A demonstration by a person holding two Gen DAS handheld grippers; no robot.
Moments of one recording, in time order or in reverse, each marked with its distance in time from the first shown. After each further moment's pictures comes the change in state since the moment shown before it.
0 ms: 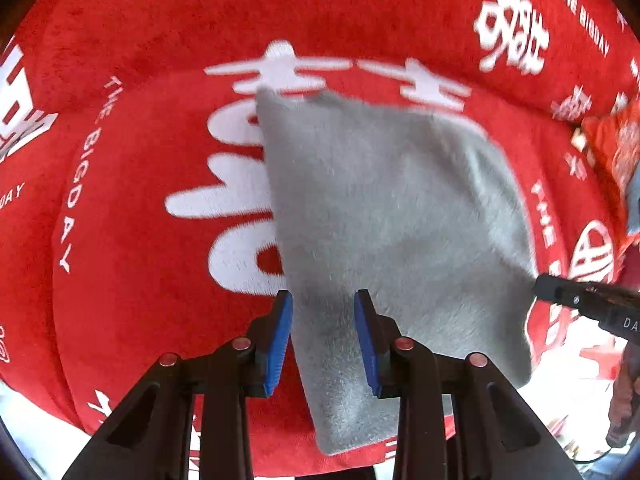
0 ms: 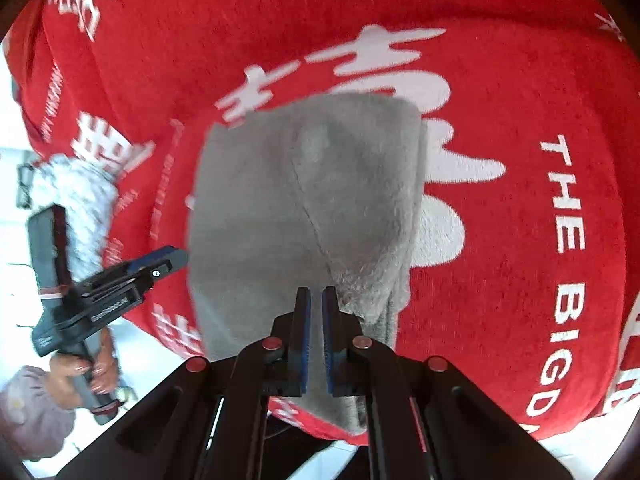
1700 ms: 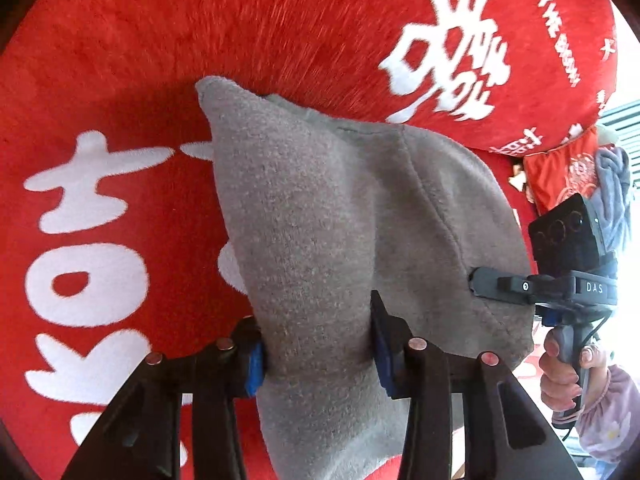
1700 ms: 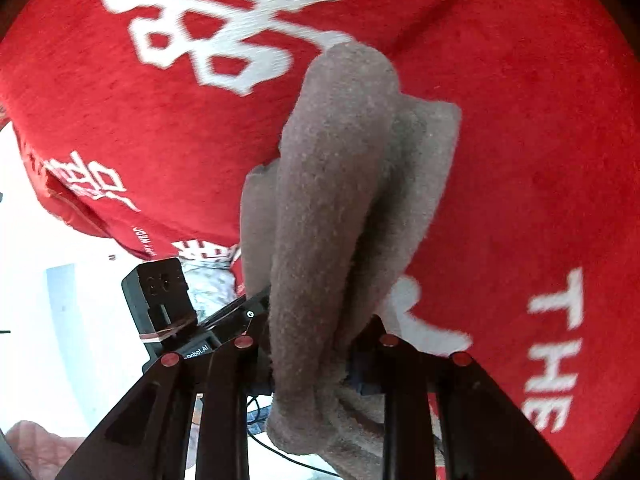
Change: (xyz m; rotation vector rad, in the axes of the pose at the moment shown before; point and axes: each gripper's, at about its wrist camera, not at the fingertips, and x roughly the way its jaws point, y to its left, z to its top) left arm 0.030 -0.107 0.151 0.029 -0.007 -0.315; right arm 0.000 -0.158 0.117 0.319 -0.026 0.607
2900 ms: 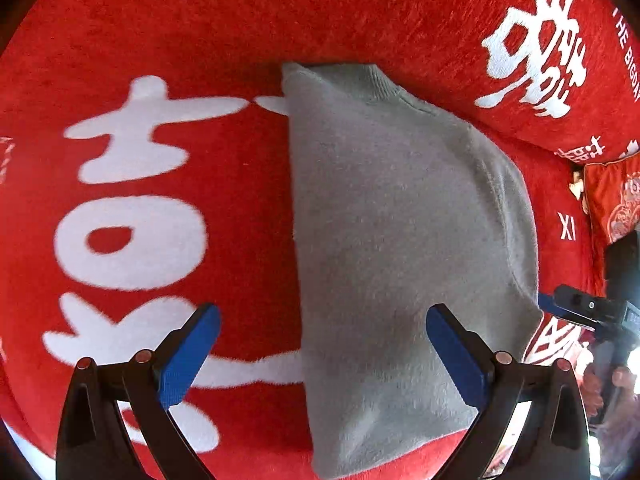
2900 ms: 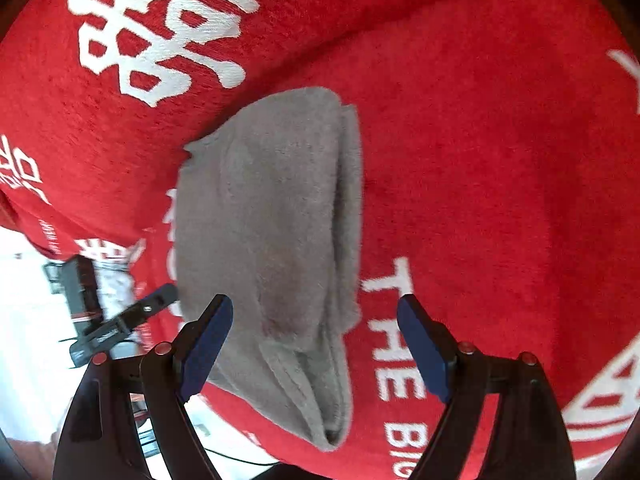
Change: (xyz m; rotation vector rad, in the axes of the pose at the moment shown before) left arm 0.022 0.044 -0.004 -0.117 0.099 0.167; right arm -0.039 -0.028 0.000 -0.028 -0.020 -0.388
